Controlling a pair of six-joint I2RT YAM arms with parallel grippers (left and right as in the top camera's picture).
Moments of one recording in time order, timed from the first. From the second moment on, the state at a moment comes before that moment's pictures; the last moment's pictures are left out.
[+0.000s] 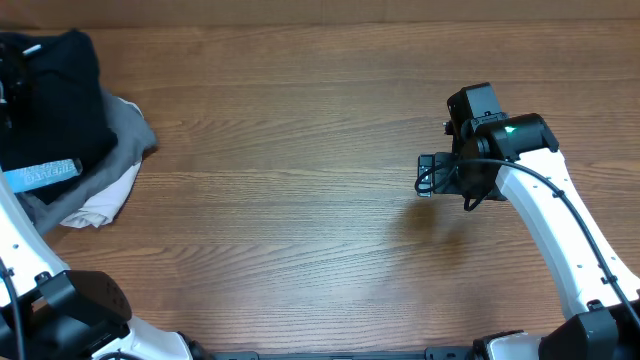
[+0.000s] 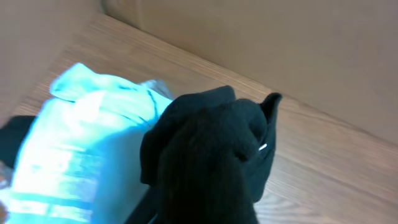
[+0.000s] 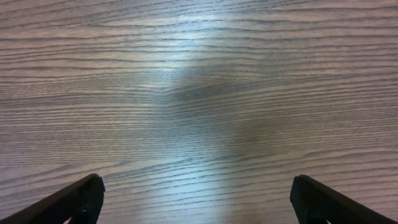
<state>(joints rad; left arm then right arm) 0.58 1.79 2.01 -0.95 0.30 -0.03 0.22 1.54 1.34 -1.22 0.03 0.28</state>
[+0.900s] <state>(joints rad) 0.65 2.07 2.01 -0.73 0.07 -0.05 0.22 1.54 1.34 -1.22 0.03 0.28</state>
